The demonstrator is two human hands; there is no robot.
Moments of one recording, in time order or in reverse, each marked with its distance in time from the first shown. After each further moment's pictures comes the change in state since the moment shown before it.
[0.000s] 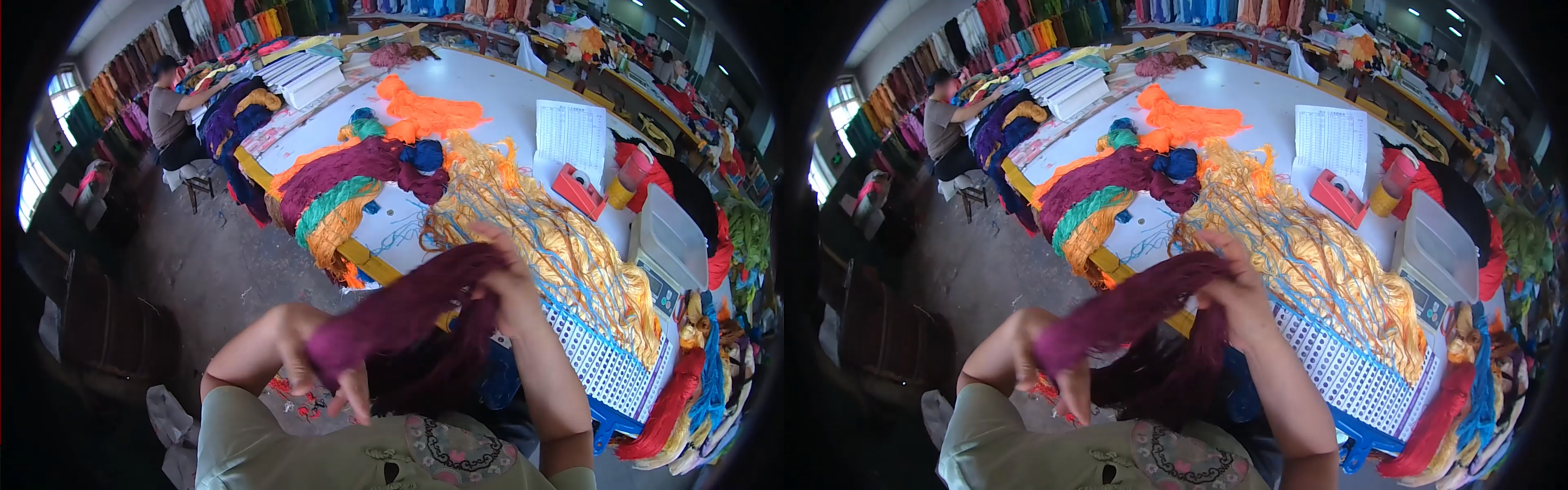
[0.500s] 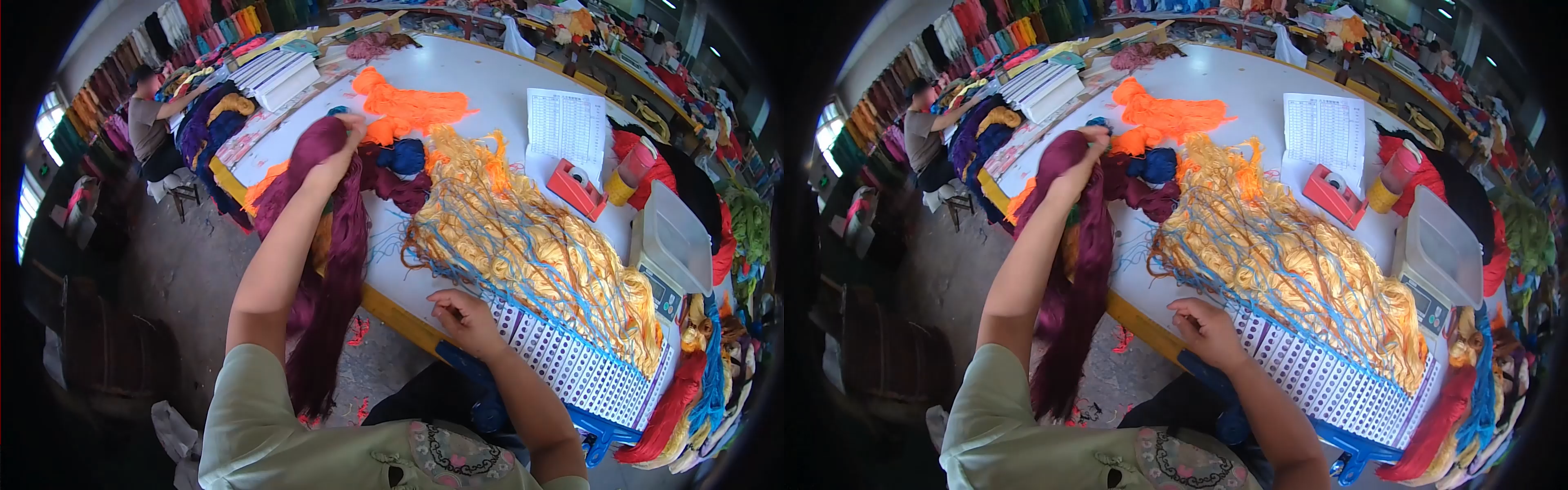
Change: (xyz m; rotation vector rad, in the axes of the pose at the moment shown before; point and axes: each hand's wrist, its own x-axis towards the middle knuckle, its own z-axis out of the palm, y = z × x) left_hand -0.029 0.066 -0.282 1.283 1.572 0.329; right_hand 0.016 0.099 -0.073 -0.854 -0.015 -0.196
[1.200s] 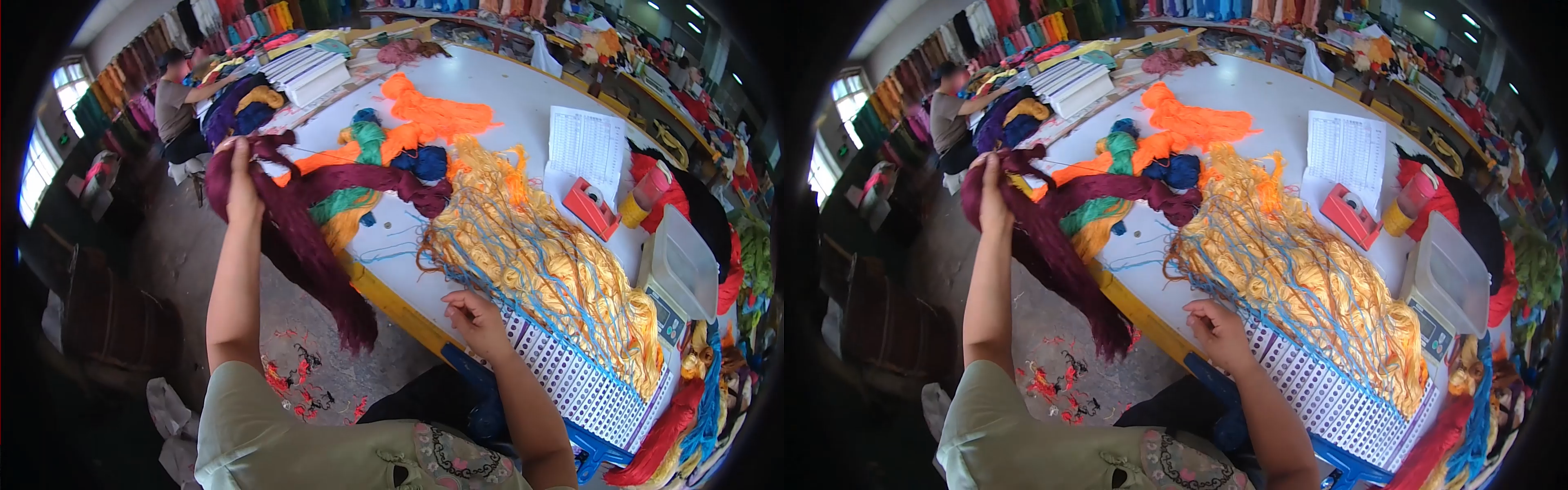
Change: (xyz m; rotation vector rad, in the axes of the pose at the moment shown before) left_hand -0.058 0.073 -0.141 -0.403 0.729 -0.076; right_hand 0.001 0.009 -0.004 0.132 -0.036 0.053
